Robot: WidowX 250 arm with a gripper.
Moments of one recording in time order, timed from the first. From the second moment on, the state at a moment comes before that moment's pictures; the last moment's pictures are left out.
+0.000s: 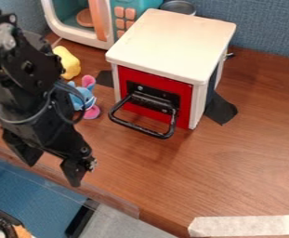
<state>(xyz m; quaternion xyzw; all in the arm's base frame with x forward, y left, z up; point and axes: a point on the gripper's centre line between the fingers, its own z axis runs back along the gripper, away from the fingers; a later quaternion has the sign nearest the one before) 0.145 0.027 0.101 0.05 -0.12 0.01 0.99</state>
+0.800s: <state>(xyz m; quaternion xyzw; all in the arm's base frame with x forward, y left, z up) 0.165 0.026 0.087 0.04 -0.08 0.15 0.98</state>
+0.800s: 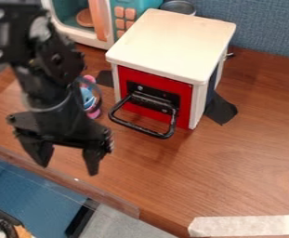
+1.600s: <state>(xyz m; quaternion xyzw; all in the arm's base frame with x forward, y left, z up) 0.227 0.012 0.088 -0.02 -0.16 0.40 0.90</state>
